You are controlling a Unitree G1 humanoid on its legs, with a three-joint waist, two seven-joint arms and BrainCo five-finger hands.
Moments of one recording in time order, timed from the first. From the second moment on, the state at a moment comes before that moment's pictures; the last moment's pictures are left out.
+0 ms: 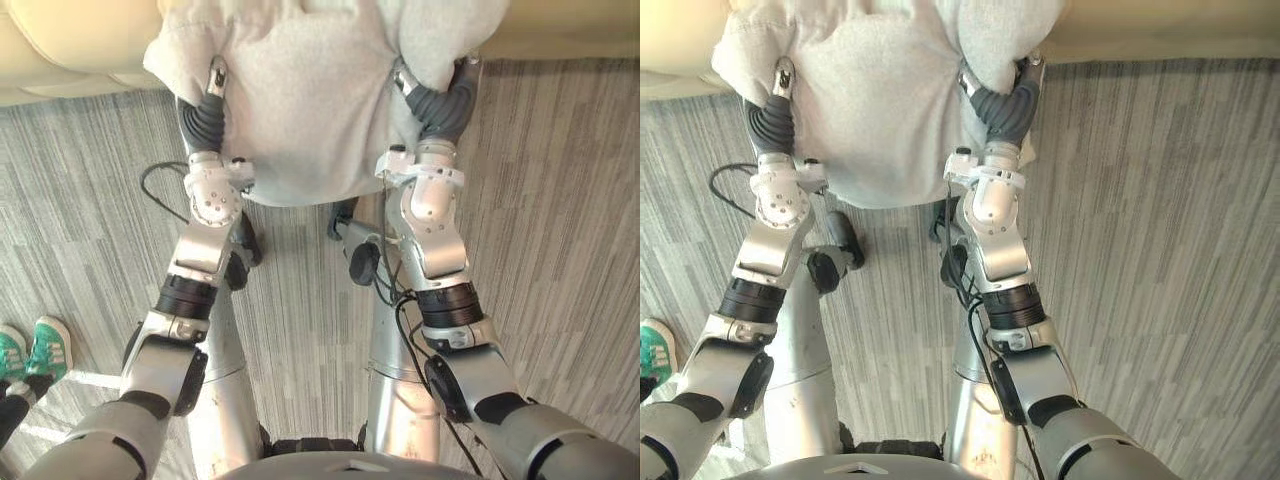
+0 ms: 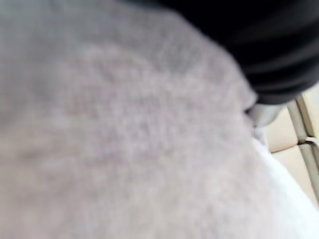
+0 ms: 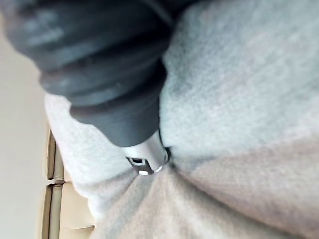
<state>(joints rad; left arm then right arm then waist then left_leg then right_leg) -0.69 0.18 -0.12 0.15 0.03 -0.01 0.54 -0.69 -0.11 0.09 0.01 0.09 -0.15 -0.50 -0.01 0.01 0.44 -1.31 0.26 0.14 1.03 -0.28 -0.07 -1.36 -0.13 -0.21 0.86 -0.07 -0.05</state>
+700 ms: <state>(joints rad) 0.07 0.06 -0.15 -0.19 0.00 -0.09 0.36 0.04 -0.05 0.20 -0.19 0.15 -0.18 -0.26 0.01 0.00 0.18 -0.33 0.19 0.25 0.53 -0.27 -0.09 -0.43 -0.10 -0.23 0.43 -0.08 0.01</state>
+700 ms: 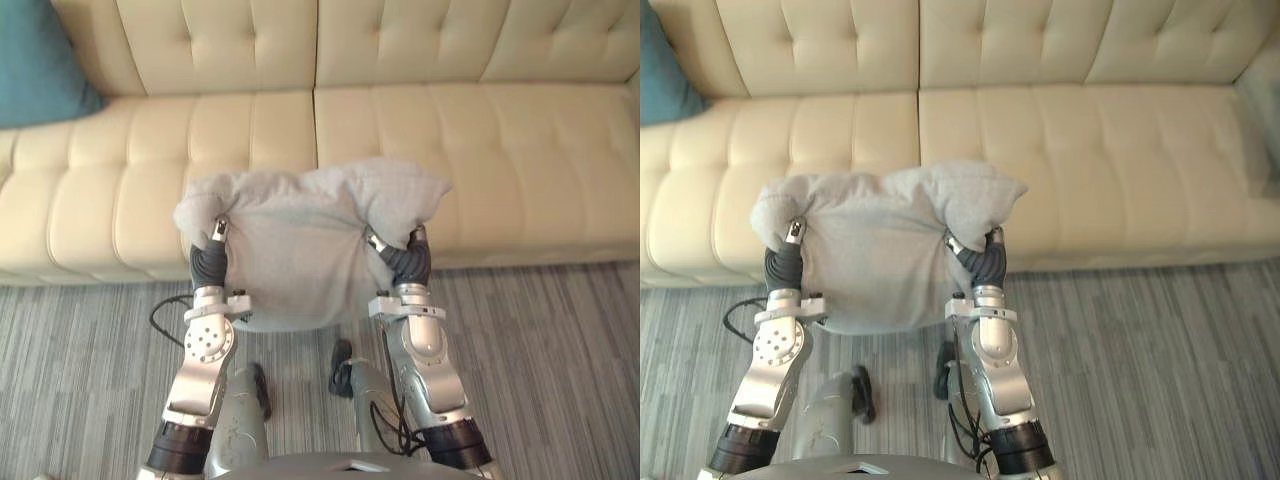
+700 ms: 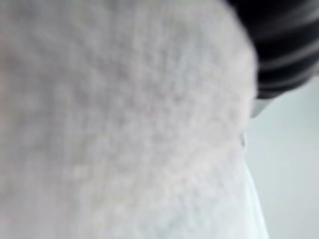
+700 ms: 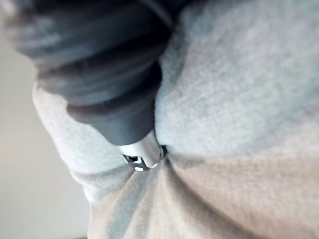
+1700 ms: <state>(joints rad) 0.24 0.03 -0.17 -0.10 -0.05 -0.09 0.21 0.23 -0.01 0.15 -0.20 0.07 -0.15 -0.18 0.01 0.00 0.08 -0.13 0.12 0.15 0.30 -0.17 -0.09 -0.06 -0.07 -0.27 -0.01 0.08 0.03</state>
